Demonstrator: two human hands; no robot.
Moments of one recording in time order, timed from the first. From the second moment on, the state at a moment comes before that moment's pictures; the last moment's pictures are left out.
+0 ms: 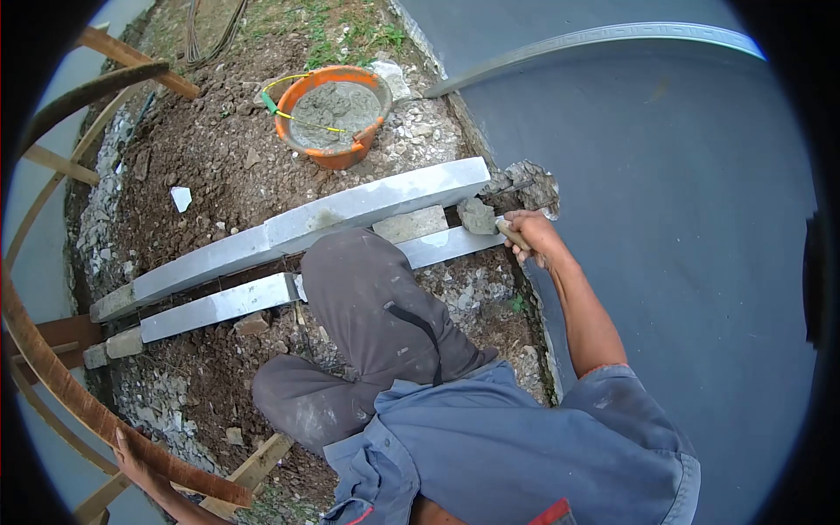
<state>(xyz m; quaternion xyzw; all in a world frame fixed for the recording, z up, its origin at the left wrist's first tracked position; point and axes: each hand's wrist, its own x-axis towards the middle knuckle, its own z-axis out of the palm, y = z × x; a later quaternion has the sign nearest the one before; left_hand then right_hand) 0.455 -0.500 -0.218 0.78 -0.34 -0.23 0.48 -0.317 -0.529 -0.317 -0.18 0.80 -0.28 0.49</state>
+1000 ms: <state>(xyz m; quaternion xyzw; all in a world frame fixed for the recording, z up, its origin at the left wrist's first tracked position) 0.435 -0.501 -0.213 0.76 -0.36 -0.21 0.50 -0.230 -0.872 -0.397 -0.72 0.67 -0.07 0.16</state>
